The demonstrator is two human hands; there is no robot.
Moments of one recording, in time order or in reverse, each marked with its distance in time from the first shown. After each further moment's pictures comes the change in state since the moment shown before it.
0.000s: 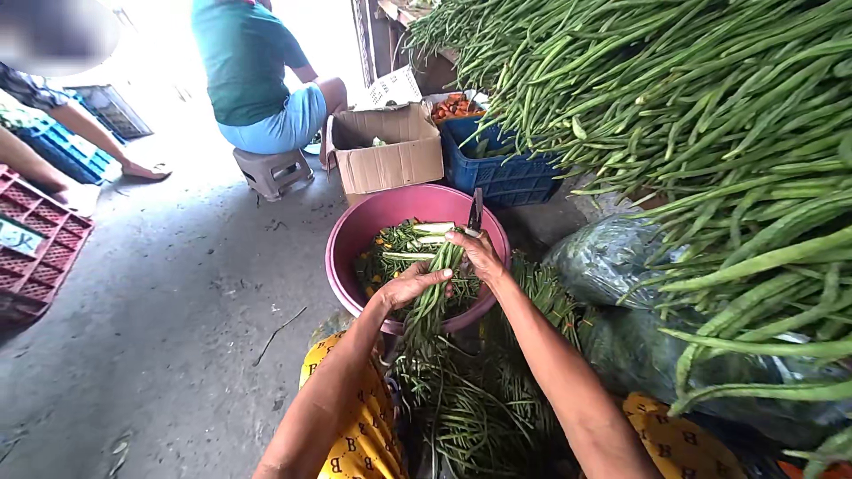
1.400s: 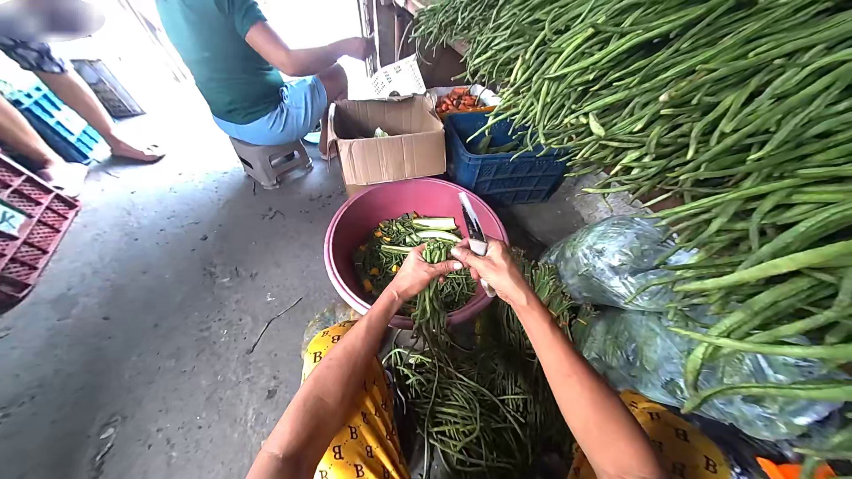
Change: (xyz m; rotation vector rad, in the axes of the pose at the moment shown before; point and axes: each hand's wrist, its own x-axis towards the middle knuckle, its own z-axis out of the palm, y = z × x) left_hand 0.006 0.002 0.012 0.065 0.313 0.190; right_hand -0.055 -0.052 0.007 -0.391 -0.046 0.100
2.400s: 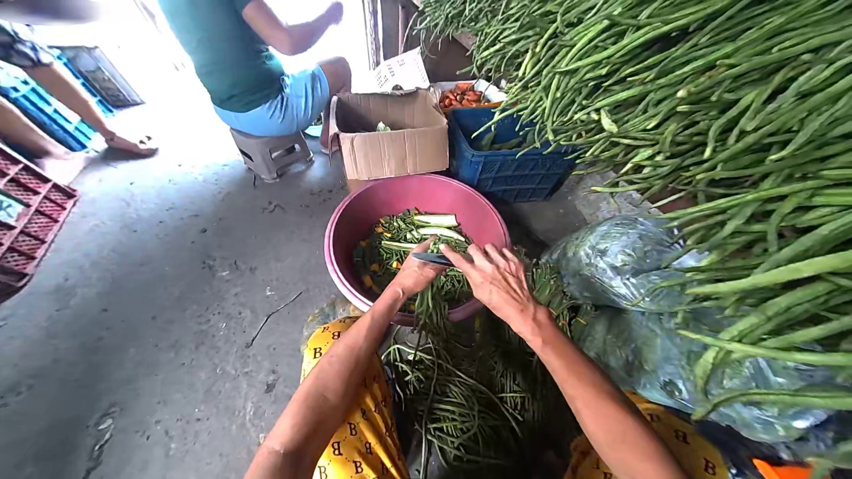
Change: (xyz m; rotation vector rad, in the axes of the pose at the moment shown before) left_hand 0.002 -0.005 -0.004 0.245 -0.005 0.031; right_hand -0.025 0.013 0.005 -1.156 0.157 -0.715
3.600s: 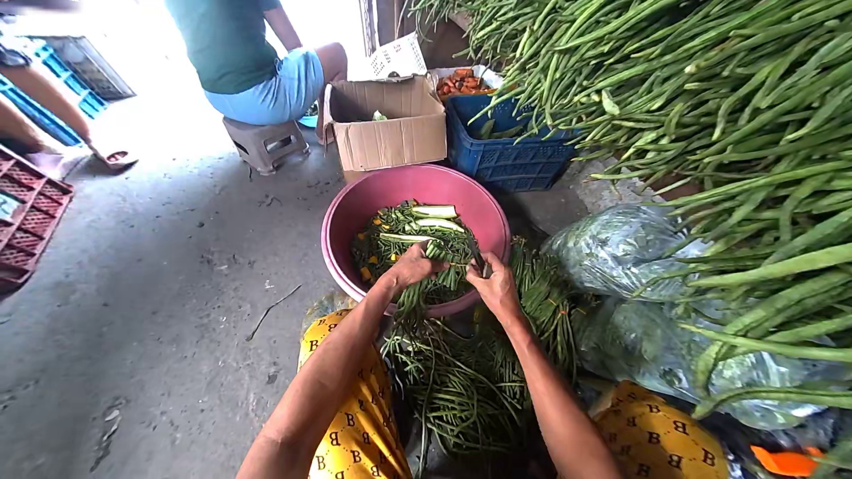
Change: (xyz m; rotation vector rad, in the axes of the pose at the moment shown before) left_hand 0.008 -0.007 -0.001 0.049 -0.157 -0.299; right_hand -0.037 0.011 0.048 0.683 -0.049 0.723
